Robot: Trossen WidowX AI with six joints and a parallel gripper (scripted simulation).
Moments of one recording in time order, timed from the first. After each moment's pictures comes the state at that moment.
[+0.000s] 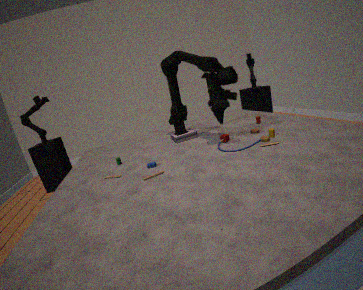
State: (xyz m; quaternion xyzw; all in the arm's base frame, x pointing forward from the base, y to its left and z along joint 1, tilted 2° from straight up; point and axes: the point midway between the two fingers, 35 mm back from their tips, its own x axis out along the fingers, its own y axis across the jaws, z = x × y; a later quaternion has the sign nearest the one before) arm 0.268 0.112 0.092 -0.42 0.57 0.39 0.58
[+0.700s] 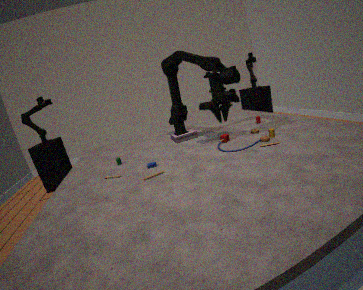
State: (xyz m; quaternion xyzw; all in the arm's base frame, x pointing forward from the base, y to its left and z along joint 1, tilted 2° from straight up) arm 0.259 0.129 0.092 -0.07 0.69 0.05 0.72
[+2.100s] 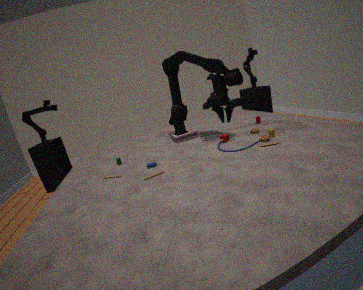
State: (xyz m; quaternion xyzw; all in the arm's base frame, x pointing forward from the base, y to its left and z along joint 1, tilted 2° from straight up) arm 0.247 0.149 0.082 0.36 0.60 -0.36 0.61
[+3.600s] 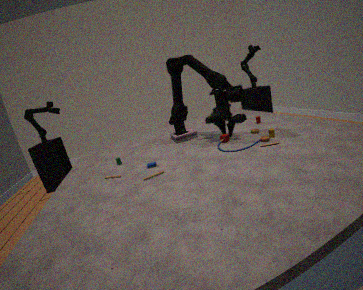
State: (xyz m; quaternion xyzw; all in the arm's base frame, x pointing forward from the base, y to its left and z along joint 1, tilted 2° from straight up) arm 0.246 0.147 0.013 0.37 0.60 -0.37 0.61
